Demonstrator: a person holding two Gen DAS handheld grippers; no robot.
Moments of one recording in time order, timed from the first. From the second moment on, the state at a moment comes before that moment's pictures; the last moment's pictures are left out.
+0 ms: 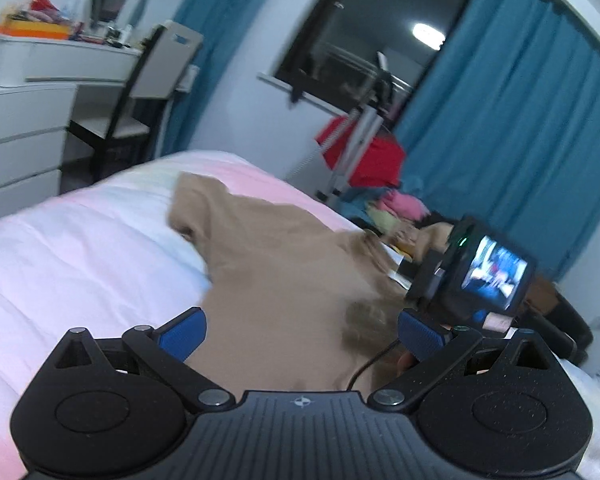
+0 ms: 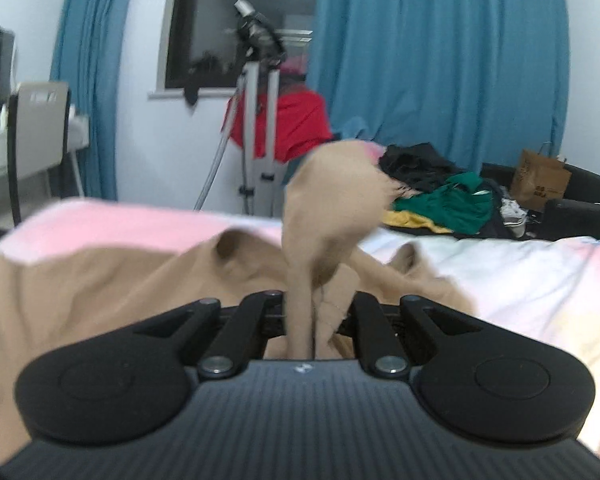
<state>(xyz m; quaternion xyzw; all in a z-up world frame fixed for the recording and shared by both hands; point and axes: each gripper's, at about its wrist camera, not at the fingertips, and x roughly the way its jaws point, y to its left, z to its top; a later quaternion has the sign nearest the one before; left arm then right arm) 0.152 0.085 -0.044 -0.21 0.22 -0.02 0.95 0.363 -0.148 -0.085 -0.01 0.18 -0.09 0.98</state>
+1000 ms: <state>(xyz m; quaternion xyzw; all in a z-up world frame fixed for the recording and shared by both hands) 0.082 0.051 -0.014 -0.08 0.13 -0.07 0.99 0.020 -0.245 -0.001 0.23 0.13 0.05 0.96</state>
